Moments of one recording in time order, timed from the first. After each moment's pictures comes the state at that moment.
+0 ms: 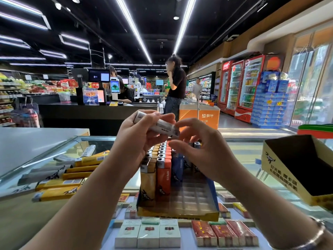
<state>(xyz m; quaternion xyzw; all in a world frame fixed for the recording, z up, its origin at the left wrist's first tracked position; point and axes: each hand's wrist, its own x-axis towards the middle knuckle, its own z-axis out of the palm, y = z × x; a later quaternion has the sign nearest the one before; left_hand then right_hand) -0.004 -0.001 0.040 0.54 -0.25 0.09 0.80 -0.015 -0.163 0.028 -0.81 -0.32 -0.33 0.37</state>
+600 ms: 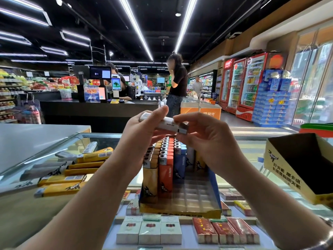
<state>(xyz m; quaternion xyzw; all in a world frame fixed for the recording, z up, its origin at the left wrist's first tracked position) -0.001 -0.003 0.037 0.62 -0.20 0.13 0.74 -0.017 -0.160 0.034 -0.71 -0.39 -0.26 0.53</state>
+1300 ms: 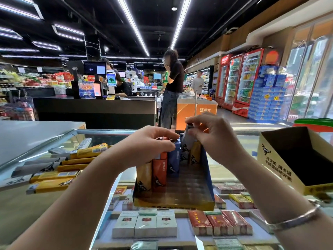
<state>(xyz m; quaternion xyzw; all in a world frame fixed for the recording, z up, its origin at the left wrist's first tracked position) -0.003 -0.008 0.034 0.85 -0.22 -0.03 0.48 0.006 -0.186 0.027 -0.84 -0.24 -0.38 0.31</state>
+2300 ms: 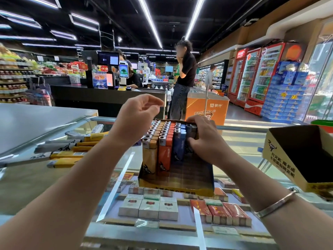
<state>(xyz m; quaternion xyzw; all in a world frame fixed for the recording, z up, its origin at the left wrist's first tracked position) -0.004 0.009 0.035 0.79 -0.20 0.30 0.49 0.016 -0.175 0.000 -0.91 -0.21 -0.24 0.27</state>
